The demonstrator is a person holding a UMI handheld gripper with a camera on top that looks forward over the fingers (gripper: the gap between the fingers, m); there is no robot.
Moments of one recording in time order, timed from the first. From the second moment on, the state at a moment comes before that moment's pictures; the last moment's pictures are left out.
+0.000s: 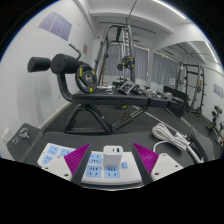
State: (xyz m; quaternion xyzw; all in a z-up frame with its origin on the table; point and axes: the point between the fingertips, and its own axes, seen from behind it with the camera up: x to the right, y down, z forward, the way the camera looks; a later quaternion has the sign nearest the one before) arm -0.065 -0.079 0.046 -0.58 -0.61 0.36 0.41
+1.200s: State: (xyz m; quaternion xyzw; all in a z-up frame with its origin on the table) arm -0.052 0.150 0.034 -0.65 -0.56 0.26 0.44
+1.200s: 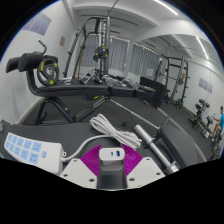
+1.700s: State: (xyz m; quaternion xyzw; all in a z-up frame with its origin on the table) arm -0.033 0.137 0.034 -0.64 -0.59 0.26 0.41
